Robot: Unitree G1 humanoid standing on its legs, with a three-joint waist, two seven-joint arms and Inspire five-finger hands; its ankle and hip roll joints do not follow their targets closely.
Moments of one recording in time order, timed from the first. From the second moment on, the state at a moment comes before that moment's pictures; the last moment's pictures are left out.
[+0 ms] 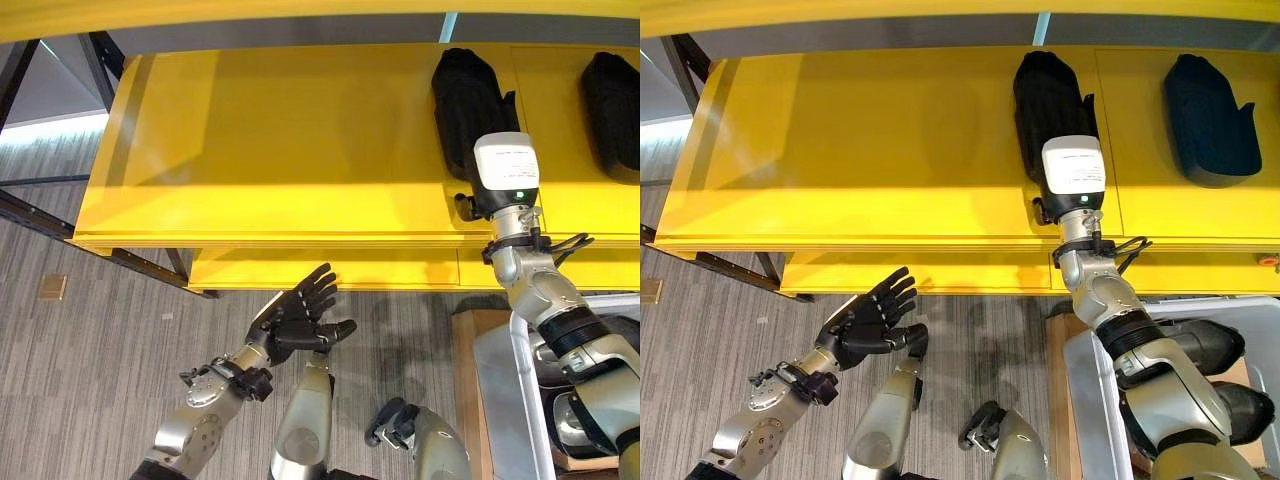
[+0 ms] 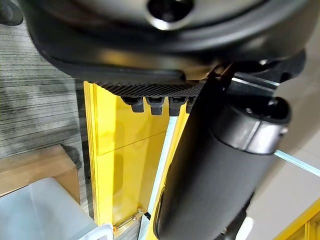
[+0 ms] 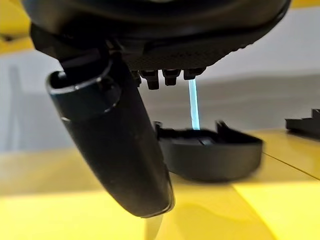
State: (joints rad) left arm 0.03 0.53 -0.27 -0.05 -0.81 0.04 -0.24; right arm -0.73 -0.64 0.45 0.44 -0.71 0.08 -0.58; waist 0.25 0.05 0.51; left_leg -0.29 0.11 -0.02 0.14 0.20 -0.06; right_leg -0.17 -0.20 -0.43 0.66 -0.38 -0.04
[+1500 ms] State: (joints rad) left arm 0.20 0.40 -0.29 -0.05 -0.82 0.00 -0.29; right arm 0.30 -0.57 -0.04 0.03 -0.42 0.23 -0.64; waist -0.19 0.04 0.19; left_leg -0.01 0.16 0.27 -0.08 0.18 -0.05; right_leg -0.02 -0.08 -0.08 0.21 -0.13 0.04
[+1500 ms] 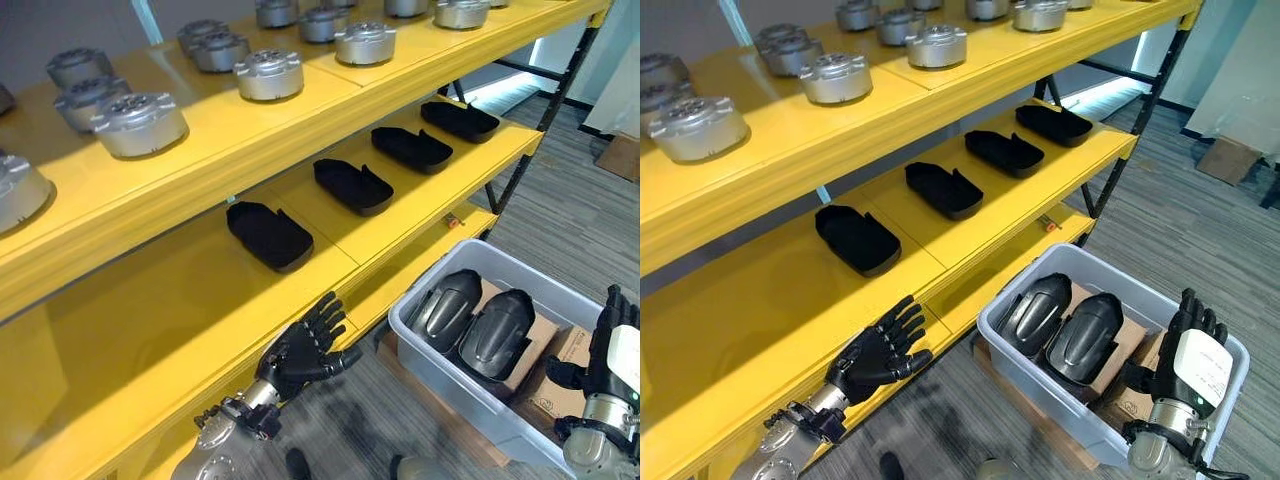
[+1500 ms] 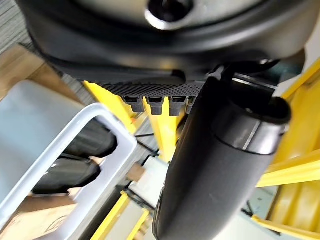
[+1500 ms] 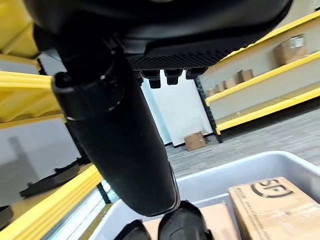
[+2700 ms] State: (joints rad) left arm 0.06 0.30 -0.29 0.02 -0.86 -0.04 -0.07; right arm -0.37 -0.64 0.33 0.15 -0.30 0.13 -0.21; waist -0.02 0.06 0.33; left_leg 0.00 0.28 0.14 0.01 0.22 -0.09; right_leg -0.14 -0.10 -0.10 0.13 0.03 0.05
